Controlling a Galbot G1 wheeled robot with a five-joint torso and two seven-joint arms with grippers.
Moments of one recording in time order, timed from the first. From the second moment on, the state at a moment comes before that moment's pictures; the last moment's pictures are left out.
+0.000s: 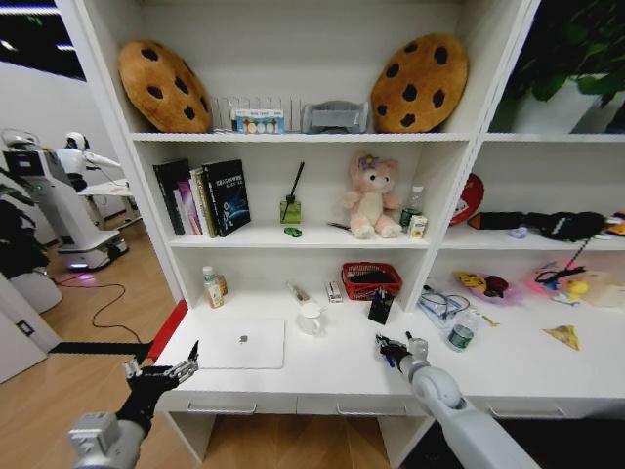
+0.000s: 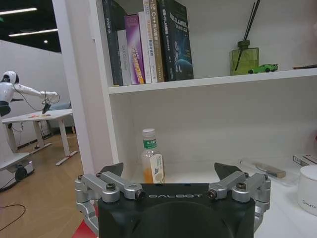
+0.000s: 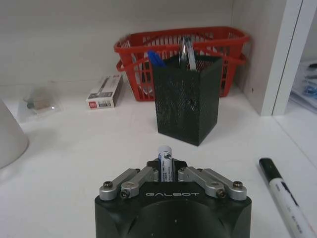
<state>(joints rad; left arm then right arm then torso) 1.94 -1.18 -0.84 -2.50 -0.43 0.25 -0.18 -1.15 0.96 0.34 1.70 0.74 -0.39 0.19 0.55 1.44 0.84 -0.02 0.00</state>
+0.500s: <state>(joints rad) 1.94 -1.18 -0.84 -2.50 -0.43 0.25 -0.18 -1.03 1.00 0.39 1.58 0.44 0.15 0.03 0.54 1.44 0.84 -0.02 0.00</state>
